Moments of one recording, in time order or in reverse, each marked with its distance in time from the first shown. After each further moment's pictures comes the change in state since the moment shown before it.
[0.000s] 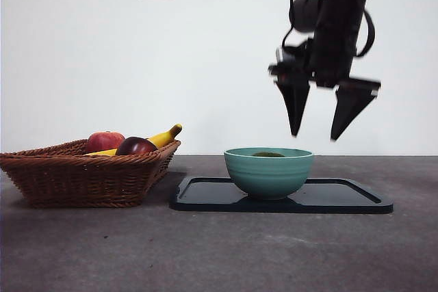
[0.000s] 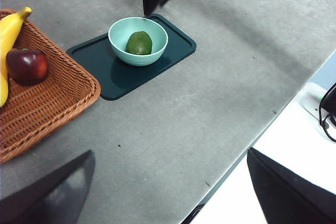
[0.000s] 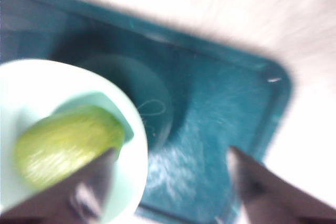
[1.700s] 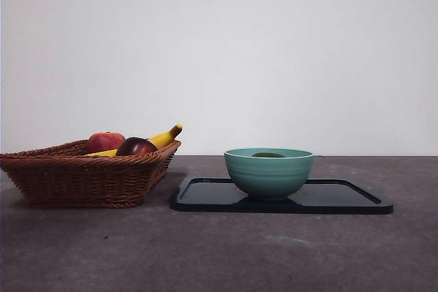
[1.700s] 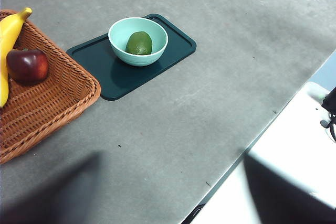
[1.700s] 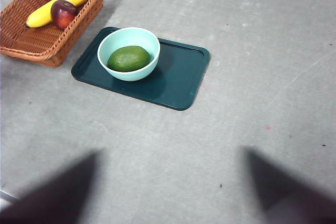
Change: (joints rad) left arm 0.000 0.000 0.000 0.000 0.000 0.002; right arm 0.060 -1.581 -0.709 -0.135 0.109 -0.014
